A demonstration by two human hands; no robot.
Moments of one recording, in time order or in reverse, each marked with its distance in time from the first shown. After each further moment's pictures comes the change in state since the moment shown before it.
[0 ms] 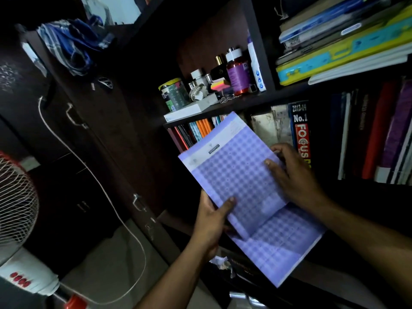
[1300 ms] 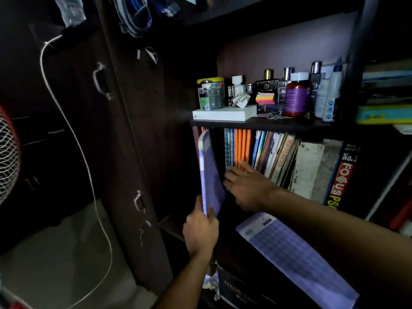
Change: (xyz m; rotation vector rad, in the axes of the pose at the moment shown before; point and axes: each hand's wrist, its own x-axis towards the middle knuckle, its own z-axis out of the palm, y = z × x) left_hand 0.057 -0.034 -0.088 0.731 0.396 -0.064; right_hand 0.082 -0.080 0.143 -1.234 -0.886 -0.533
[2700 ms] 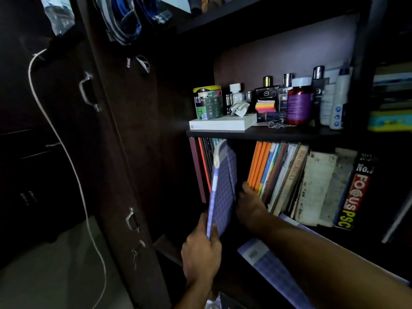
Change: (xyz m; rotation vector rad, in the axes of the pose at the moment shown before) left_hand 0.000 0.000 0.004 0.021 -0.029 0.094; right_hand 0.045 -0.016 0.060 -0.510 -0.448 0.131
